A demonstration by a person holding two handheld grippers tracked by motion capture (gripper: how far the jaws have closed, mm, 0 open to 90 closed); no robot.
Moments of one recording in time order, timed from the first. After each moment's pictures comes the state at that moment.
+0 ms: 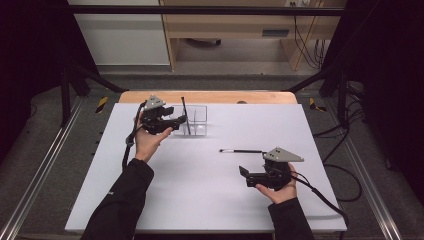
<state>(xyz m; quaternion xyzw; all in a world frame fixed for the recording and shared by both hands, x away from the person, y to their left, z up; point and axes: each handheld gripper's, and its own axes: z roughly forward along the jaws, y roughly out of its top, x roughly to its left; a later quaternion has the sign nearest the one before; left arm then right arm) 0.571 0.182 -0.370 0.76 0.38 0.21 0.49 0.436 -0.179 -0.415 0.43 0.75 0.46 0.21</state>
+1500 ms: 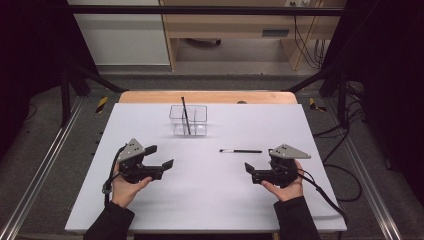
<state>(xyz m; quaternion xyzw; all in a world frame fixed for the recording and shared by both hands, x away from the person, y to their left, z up) 0.456 0.226 -0.415 0.77 0.35 0.18 0.51 0.438 -0.192 -0.405 0.44 0.75 0.45 0.22</state>
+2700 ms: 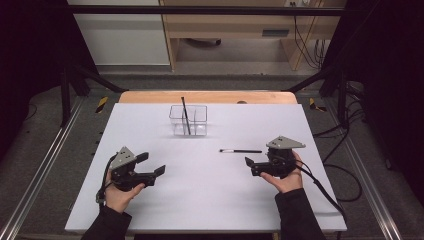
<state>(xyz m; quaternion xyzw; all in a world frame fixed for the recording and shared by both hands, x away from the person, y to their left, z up) 0.444 0.245 -0.429 0.75 0.39 0.18 0.50 0.463 -0.190 -0.400 0.43 0.77 0.42 0.23</state>
